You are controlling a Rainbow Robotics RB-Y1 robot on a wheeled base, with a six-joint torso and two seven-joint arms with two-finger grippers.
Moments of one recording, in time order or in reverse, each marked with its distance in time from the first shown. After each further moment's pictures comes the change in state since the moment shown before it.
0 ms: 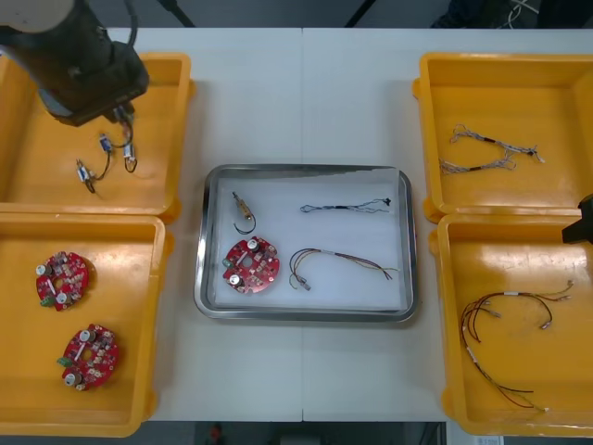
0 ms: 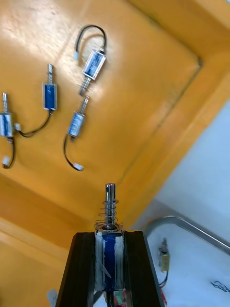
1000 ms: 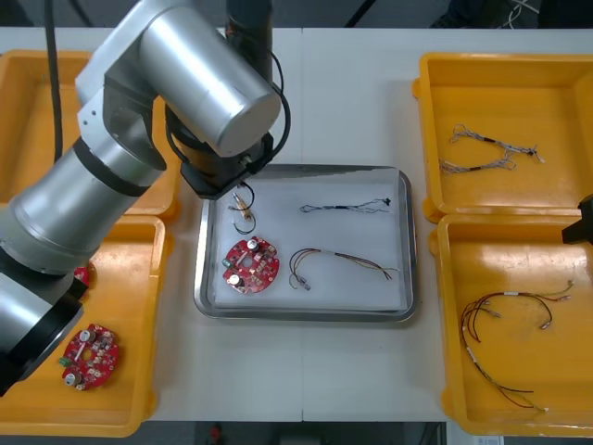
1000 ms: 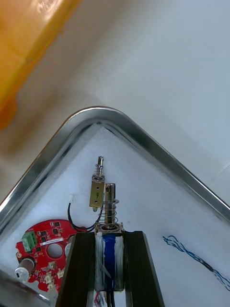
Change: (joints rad) right arm 0.001 0.000 0.000 0.000 0.000 0.000 0.000; left arm 0.076 -0.452 -0.122 -0.072 -0.393 0.138 0.335
